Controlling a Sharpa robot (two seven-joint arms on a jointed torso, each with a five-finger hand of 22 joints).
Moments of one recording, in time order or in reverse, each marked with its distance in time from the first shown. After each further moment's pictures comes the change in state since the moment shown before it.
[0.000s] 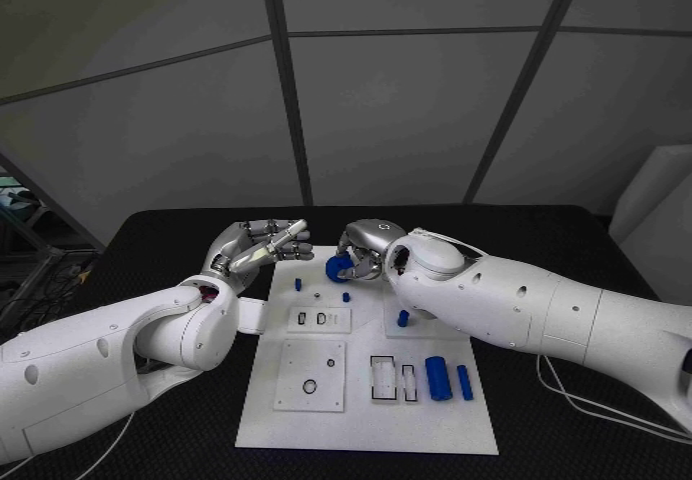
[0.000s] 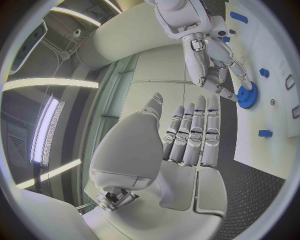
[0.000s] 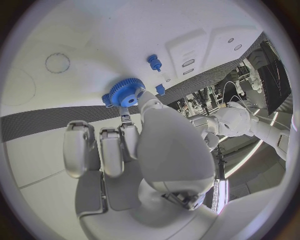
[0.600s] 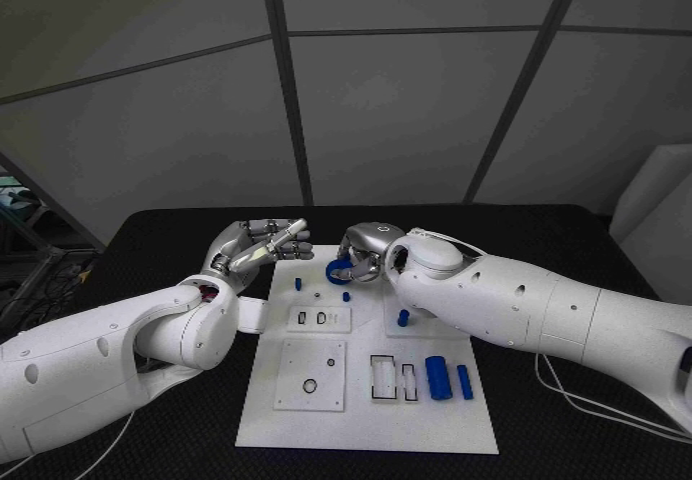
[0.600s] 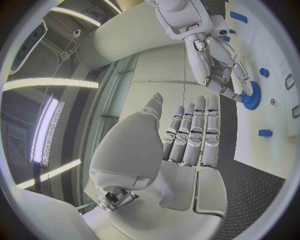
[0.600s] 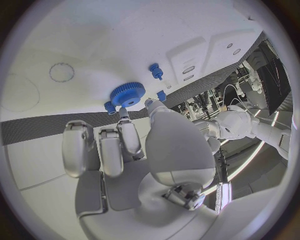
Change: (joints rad) left arm 0.000 -0.001 0.000 0.000 0.000 0.000 -0.001; left_hand -0.005 0.005 0.000 0.000 0.000 0.000 0.000 0.000 0.000 0.000 0.000 -0.004 0.000 0.000 0.000 -0.004 0.001 0.000 0.000 0.000 0.000 0.000; right arm 0.000 0.005 0.000 -0.014 -0.002 0.062 -0.006; right_hand -0.233 0.029 -0.066 0.078 0.160 -0.048 0.013 -0.024 0.003 -0.017 0.014 -0.015 0.000 0.000 0.017 0.000 0.001 0.000 -0.004 0.021 0.000 0.000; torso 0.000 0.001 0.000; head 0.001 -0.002
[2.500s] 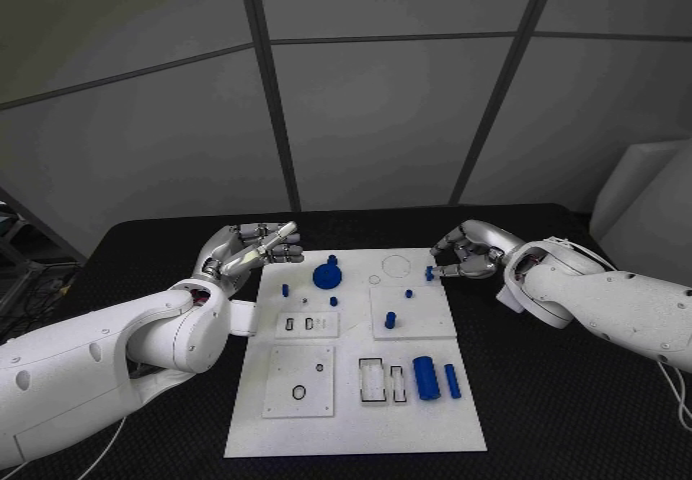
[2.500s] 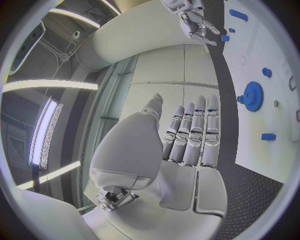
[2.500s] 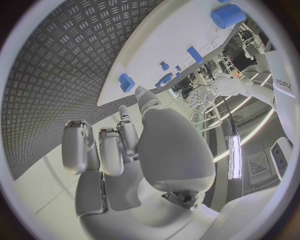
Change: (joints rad) left arm -0.001 0.003 0.000 -0.026 0.000 0.003 -0.001; left_hand -0.005 0.005 0.000 0.000 0.000 0.000 0.000 0.000 0.000 0.000 0.000 0.000 0.000 0.000 0.000 0.000 0.002 0.000 0.000 0.000 0.004 0.001; right arm -0.026 -0.460 -0.001 0.134 0.390 -0.117 0.283; right_hand 0.192 -0.062 -0.005 -0.132 -0.119 0.009 -0.006 -0.005 -0.003 0.002 -0.009 0.006 0.000 0.000 0.000 -0.014 -0.001 0.000 -0.027 -0.002 -0.027 0.000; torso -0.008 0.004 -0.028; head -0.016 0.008
